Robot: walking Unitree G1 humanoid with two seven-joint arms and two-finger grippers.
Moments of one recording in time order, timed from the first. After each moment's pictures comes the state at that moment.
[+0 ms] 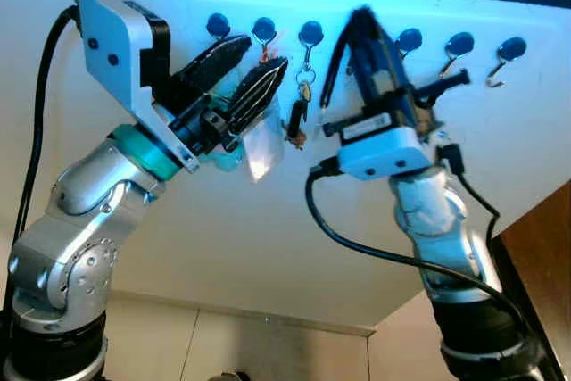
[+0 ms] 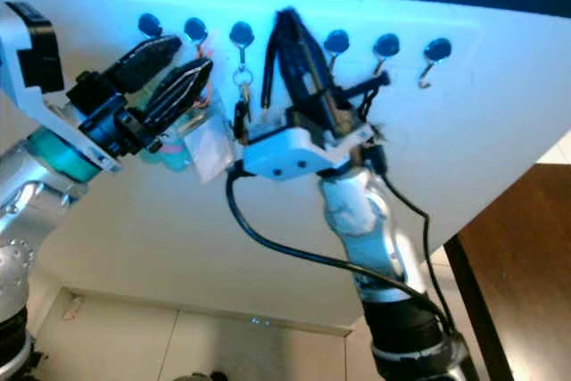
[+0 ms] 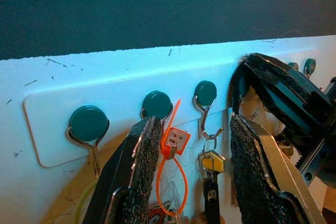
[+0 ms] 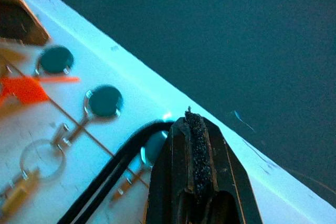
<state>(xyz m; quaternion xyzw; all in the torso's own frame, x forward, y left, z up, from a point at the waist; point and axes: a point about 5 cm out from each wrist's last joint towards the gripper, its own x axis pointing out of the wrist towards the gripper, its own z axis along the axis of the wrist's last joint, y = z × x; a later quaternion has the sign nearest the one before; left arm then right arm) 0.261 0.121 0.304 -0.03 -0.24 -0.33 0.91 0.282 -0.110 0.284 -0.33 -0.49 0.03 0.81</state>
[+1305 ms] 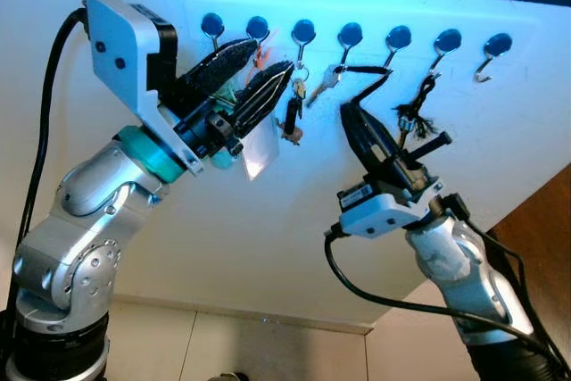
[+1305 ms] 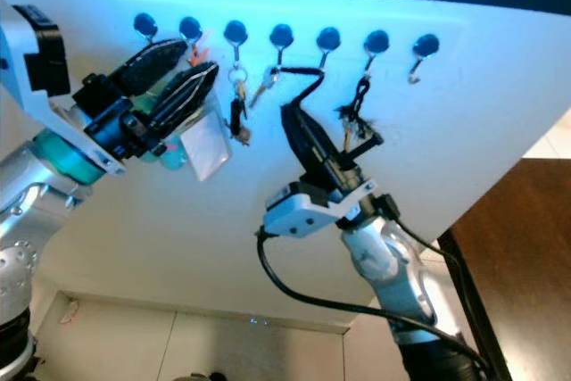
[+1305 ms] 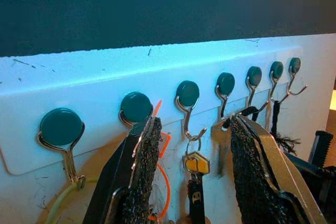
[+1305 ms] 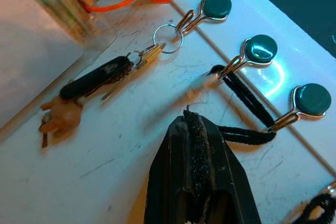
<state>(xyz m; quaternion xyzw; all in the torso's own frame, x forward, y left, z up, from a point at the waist) 0.260 0.117 0.302 -0.03 -0.23 -0.34 0.91 0.274 -0.126 0.229 -0.41 -0.41 0.13 0.80</state>
